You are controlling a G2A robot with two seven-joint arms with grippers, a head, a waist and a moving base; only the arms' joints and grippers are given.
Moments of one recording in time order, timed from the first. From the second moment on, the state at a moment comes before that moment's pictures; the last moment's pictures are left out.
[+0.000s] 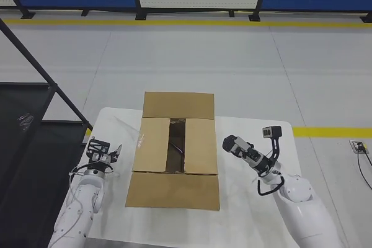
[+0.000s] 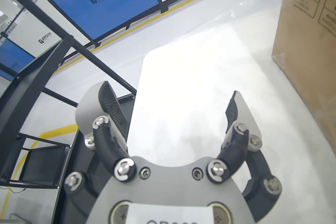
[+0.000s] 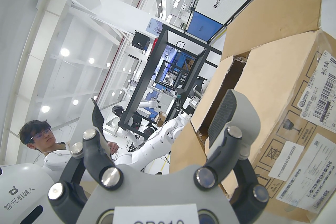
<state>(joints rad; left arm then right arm) 0.88 -1.21 -1.38 -0.92 1.63 0.01 0.26 -0.88 -1.26 1.29 -1.18 0.35 -0.66 0.77</state>
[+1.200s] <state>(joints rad) 0.54 -1.31 -1.28 -0.52 1.44 0.15 0.43 -0.95 -1.24 1.33 -1.23 0.36 -0.68 0.75</state>
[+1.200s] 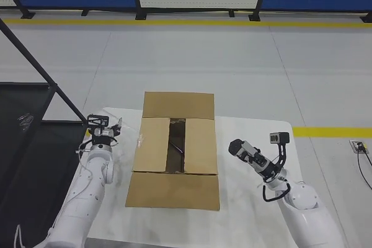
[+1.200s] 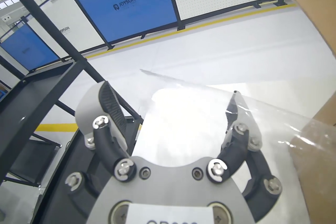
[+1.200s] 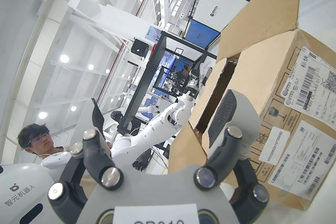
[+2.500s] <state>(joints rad) 0.93 -1.23 -1.50 -0.91 1.38 0.23 0.25 -0.77 -1.26 1.22 -1.04 0.44 -0.70 0.87</state>
